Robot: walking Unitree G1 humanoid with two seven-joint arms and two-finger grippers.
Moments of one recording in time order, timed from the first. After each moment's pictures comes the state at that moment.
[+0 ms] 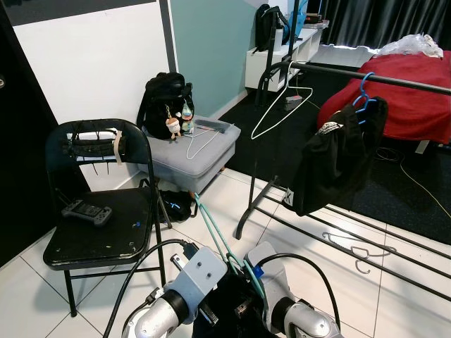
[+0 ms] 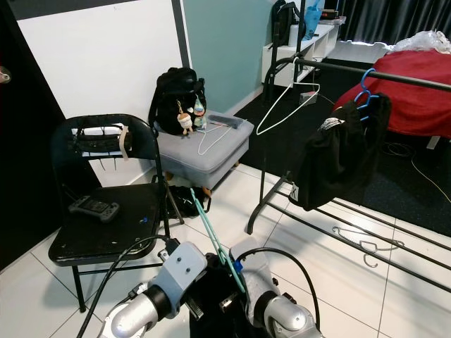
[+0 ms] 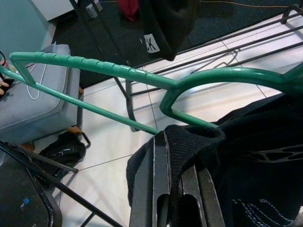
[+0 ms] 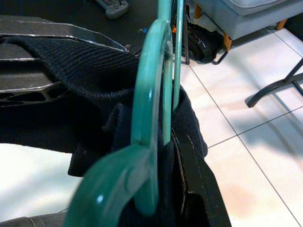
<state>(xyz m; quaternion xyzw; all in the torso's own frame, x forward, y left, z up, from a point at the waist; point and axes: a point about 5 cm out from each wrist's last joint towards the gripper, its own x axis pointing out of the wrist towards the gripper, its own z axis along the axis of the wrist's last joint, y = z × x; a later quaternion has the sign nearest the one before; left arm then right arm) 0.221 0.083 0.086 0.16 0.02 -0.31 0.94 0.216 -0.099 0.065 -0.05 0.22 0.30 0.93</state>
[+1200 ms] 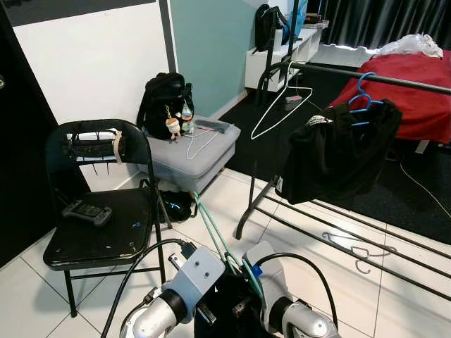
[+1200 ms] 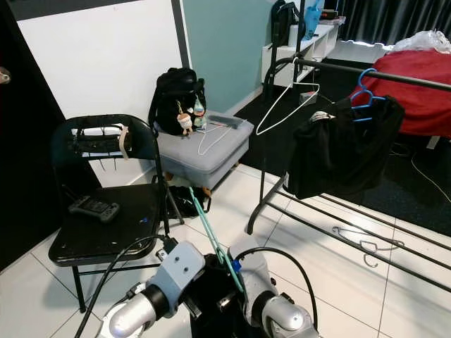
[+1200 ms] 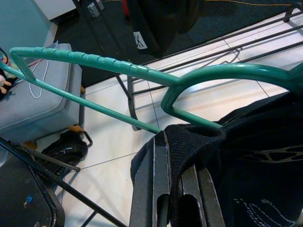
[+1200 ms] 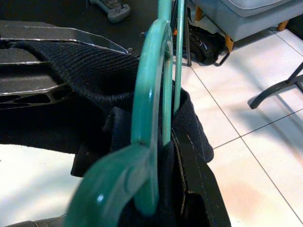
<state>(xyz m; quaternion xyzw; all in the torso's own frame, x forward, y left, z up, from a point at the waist) 0.221 0.086 0.086 0.17 0.02 -0.31 0.94 0.216 -0.096 0.065 -0.04 0.22 0.30 0.93</state>
